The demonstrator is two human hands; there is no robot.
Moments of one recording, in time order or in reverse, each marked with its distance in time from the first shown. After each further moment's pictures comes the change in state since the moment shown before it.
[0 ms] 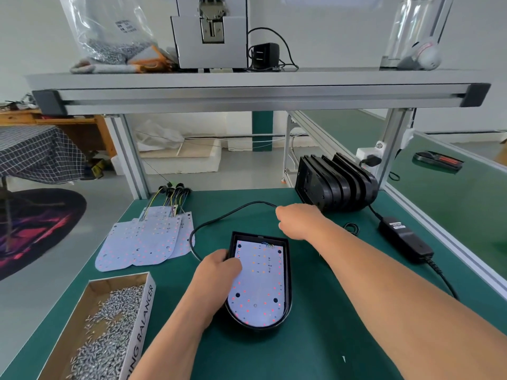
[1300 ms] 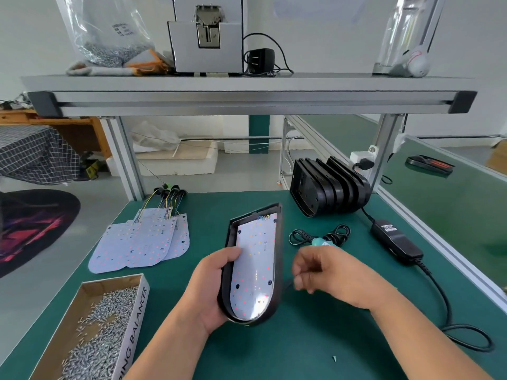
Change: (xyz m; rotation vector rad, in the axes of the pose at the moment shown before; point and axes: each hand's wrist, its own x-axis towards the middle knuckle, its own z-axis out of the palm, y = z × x) left_hand -0.010 0.006 0.012 -0.643 -0.196 -0.222; right_hand -0.143 0.030 0.023 1.053 -0.046 -0.204
